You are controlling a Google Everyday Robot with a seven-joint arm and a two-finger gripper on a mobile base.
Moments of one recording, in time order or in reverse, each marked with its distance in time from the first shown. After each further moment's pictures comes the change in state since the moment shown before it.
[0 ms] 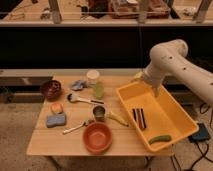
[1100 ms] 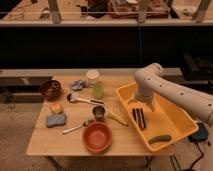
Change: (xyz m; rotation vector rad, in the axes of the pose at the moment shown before) arm -0.030 0.035 0.121 -0.176 -0.118 -0.182
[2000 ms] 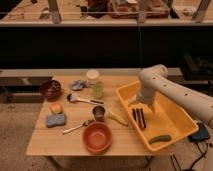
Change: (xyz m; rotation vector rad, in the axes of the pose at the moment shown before) arm -0.006 0.003 0.003 0.046 -0.054 -0.058
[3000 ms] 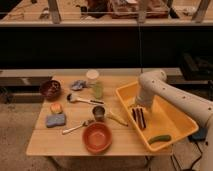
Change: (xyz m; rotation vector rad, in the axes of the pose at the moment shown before) arm -0.008 -0.006 0.031 0.021 -0.042 -0.027
